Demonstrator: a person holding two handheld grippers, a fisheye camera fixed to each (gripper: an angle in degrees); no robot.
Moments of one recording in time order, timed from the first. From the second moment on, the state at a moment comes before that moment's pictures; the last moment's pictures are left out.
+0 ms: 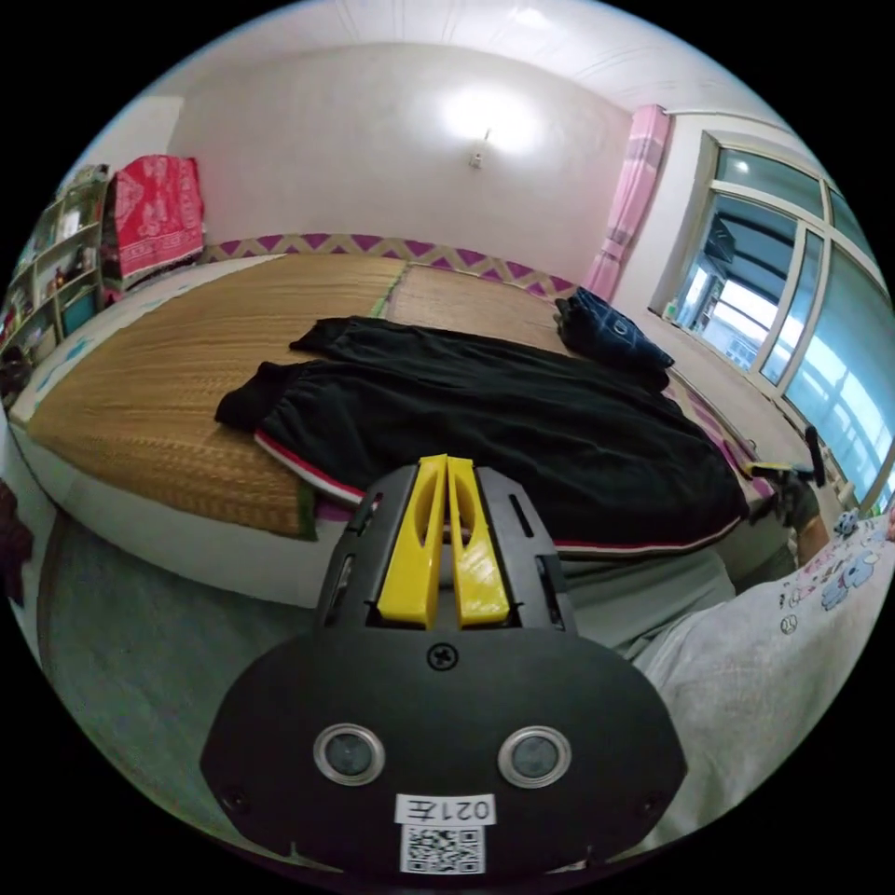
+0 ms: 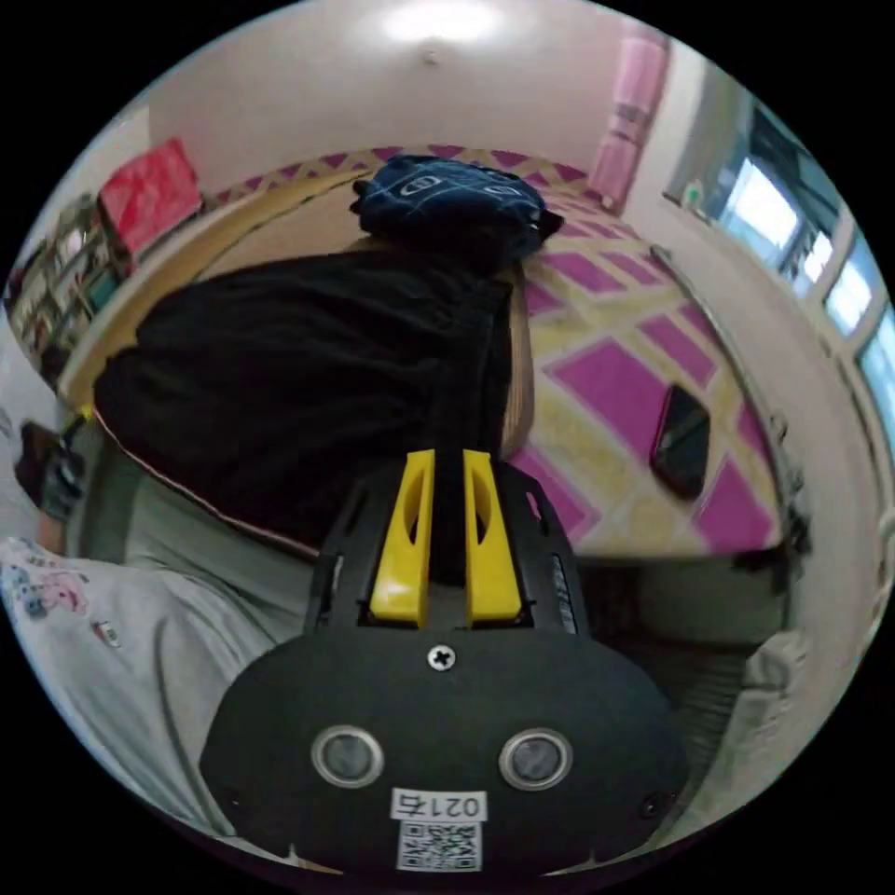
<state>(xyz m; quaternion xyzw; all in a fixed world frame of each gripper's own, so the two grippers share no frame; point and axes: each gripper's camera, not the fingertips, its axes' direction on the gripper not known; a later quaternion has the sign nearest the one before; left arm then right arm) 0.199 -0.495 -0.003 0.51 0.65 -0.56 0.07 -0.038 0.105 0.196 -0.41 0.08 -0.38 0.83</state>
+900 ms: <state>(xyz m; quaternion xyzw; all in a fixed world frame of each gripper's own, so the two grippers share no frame) 0.273 -0.608 0.124 0.37 0.74 -0.53 -0.19 0.251 0.023 0.145 -0.32 -0.25 0.15 0.90</state>
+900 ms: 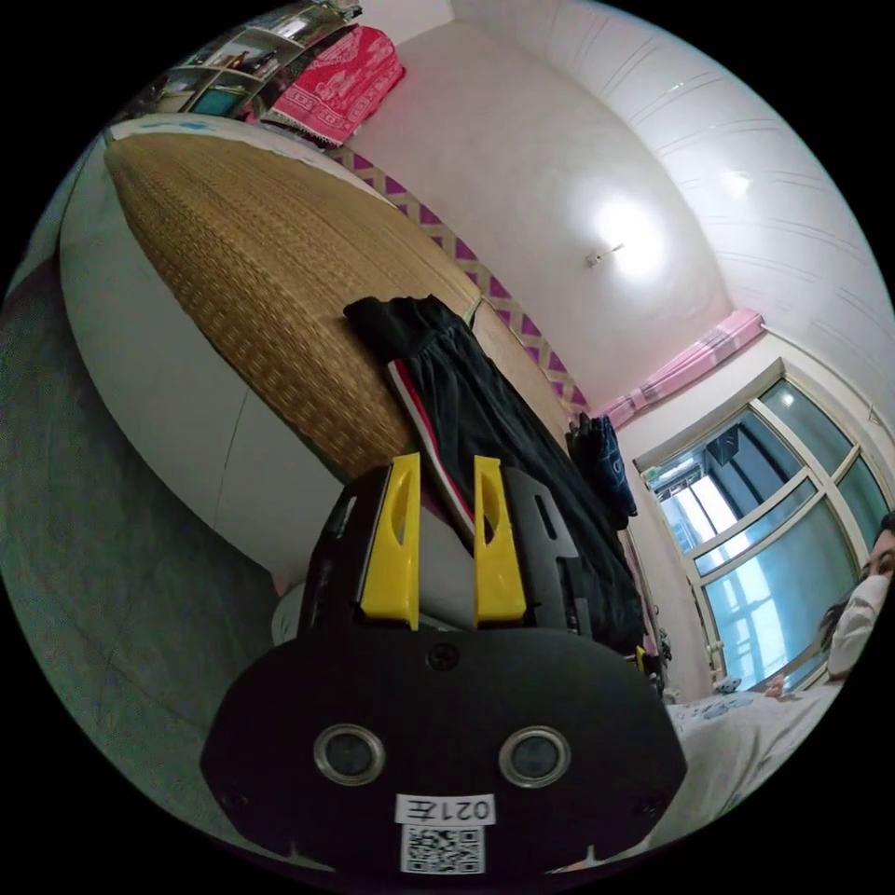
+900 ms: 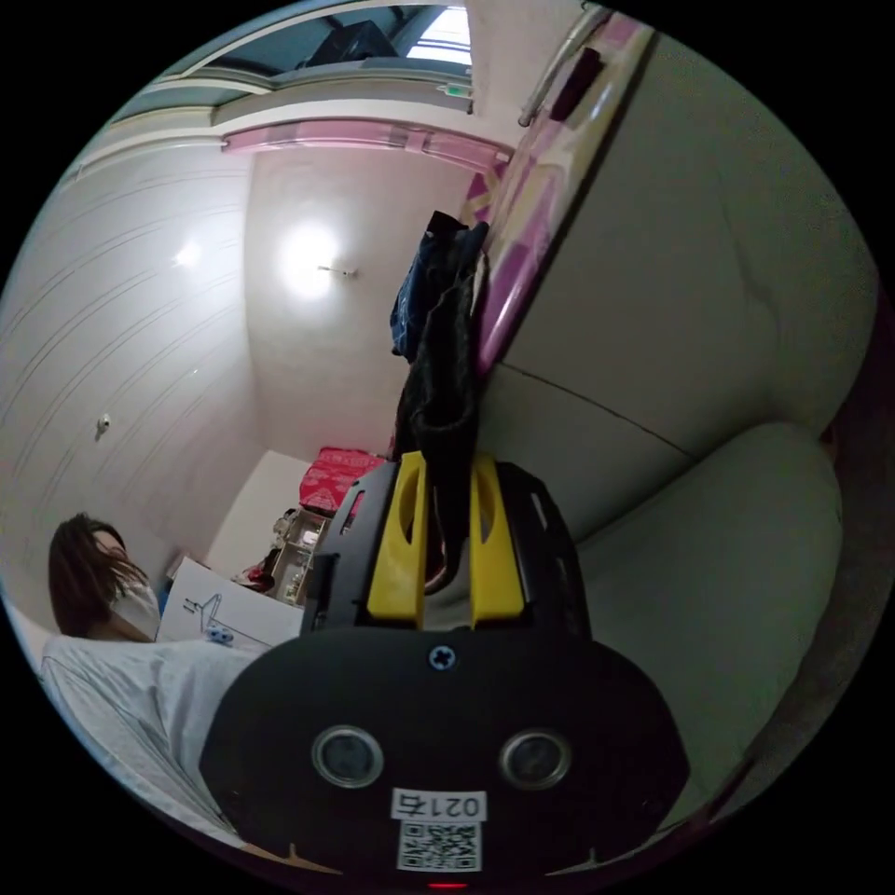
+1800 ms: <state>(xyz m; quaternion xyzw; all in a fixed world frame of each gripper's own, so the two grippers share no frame) 0.036 -0.671 0.274 0.42 0.76 -0.49 -0.05 0.100 -0.182 0.321 -0.40 -0.30 0.11 0.86</state>
